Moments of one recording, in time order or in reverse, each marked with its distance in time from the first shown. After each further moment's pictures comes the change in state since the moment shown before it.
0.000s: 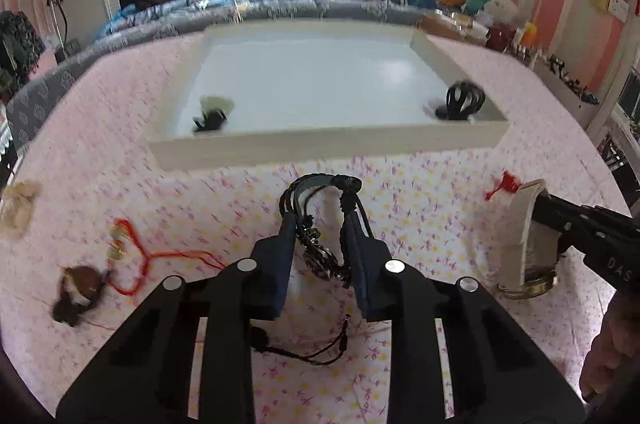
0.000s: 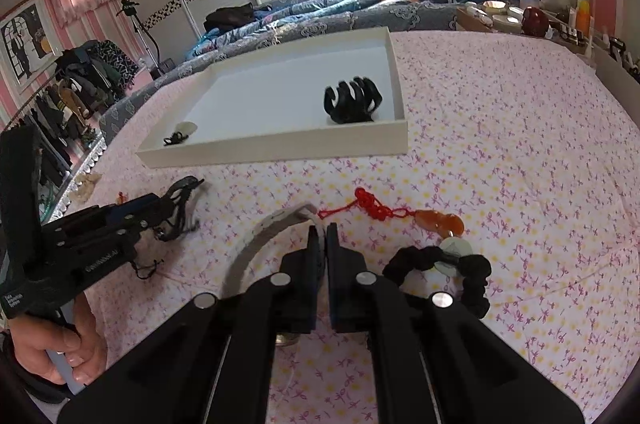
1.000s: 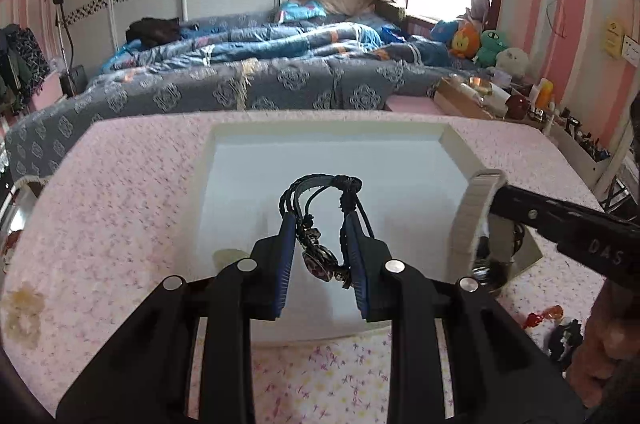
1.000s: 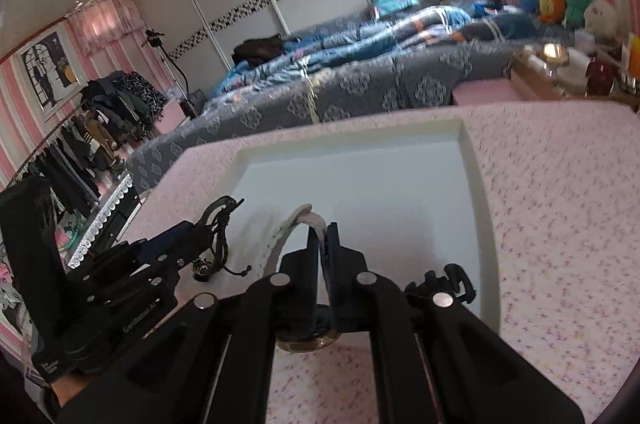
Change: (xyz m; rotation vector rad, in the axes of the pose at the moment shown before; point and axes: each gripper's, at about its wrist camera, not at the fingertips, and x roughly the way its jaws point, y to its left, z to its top) left arm 0.036 0.035 0.100 -0.025 -0.130 -0.007; right arm 0.078 0.028 0.128 0.025 -0.070 0.127
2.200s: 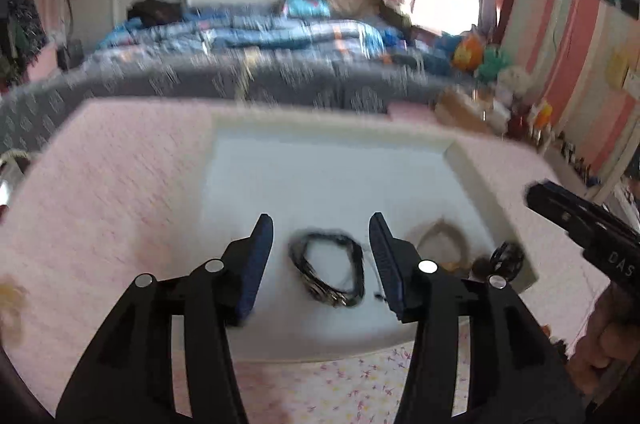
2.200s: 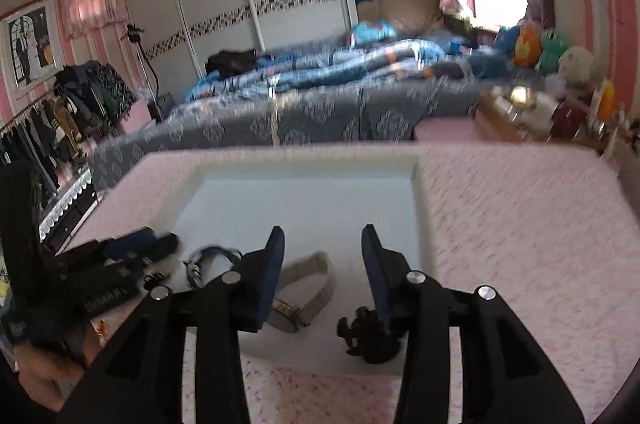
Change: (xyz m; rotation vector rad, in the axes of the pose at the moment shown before) left arm -0.010 0.032 0.014 -0.091 -0.037 -0.029; right arm -0.034 0.003 0.013 -0.112 -0.129 -0.162
